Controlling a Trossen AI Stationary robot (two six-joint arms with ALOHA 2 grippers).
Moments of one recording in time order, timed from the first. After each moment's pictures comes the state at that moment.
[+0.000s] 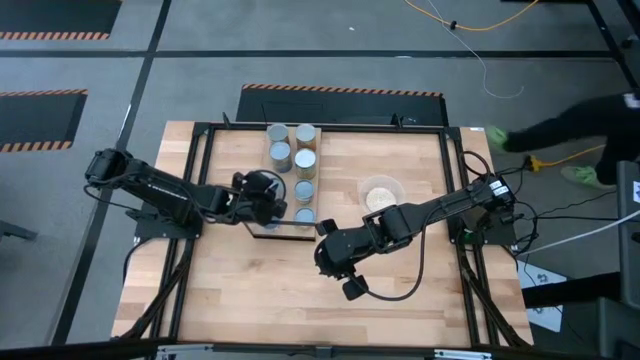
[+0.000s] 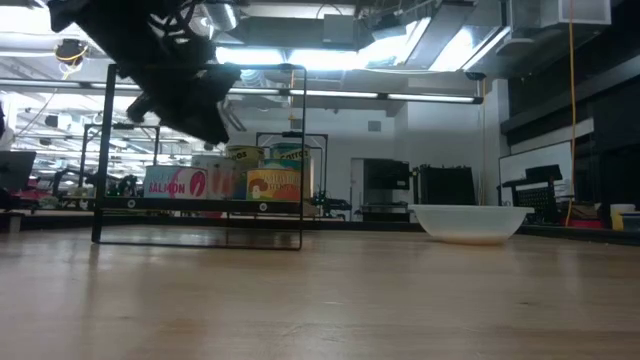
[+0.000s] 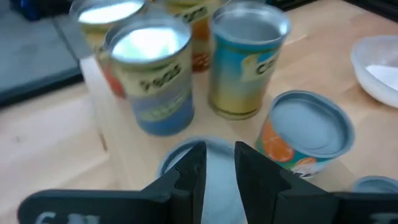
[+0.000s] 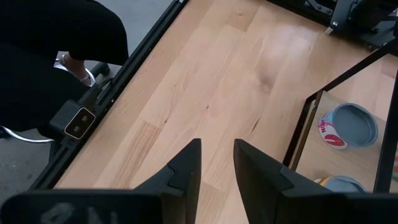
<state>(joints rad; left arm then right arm) -0.16 1.27 0.68 -0.32 -0.90 -0.89 0.37 1.86 1.79 -0.77 -0.01 -0.11</state>
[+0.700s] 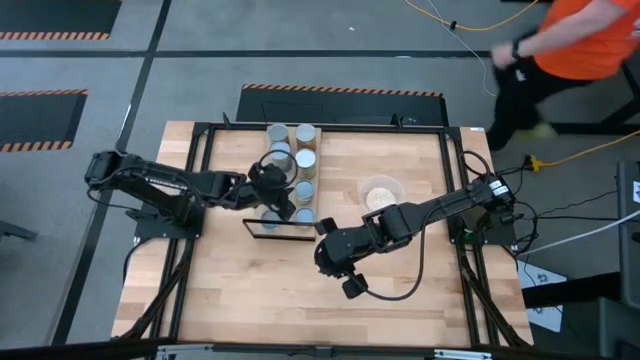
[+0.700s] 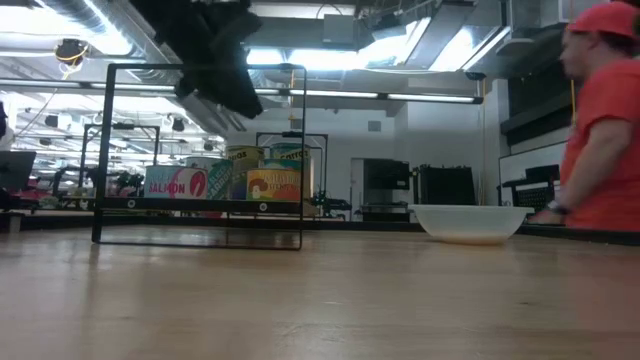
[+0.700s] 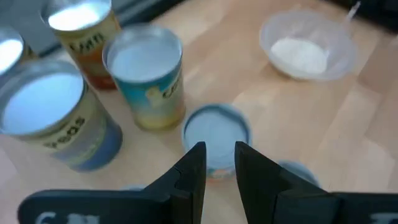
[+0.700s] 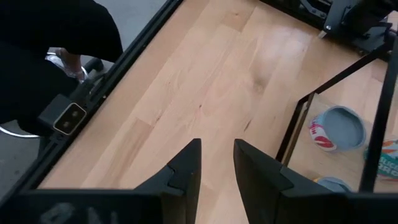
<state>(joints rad) -0.06 1.27 0.87 -0.35 -0.54 -0.57 0.36 1.86 1.79 -0.77 0.01 -0.15</state>
